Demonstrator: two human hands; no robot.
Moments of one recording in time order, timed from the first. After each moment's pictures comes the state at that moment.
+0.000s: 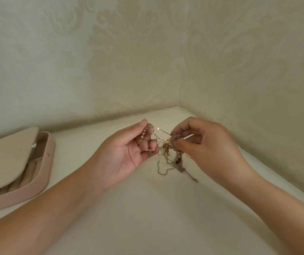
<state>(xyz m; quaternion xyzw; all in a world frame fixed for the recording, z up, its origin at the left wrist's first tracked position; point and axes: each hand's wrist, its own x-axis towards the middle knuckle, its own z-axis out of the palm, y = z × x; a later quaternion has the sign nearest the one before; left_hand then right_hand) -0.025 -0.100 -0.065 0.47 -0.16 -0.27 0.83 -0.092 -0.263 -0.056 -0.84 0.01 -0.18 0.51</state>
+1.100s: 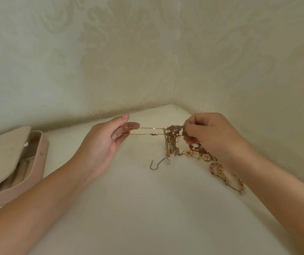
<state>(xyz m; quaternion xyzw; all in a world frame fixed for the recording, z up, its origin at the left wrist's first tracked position) -0.020 -0.093 -0.059 0.63 -0.11 -0.12 0.76 -0.086 -0.284 -0.043 -0.83 0.12 -0.14 0.52</state>
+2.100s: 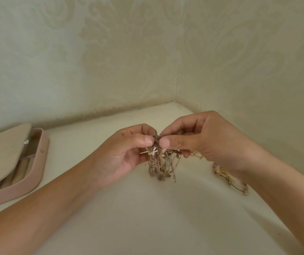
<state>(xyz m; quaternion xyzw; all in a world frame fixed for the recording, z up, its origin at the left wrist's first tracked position) -0.025 -0.095 -0.072 0.54 -0.29 -0.31 0.73 -0.101 -0.270 -0.031 -0.79 -0.08 -0.01 0.61</state>
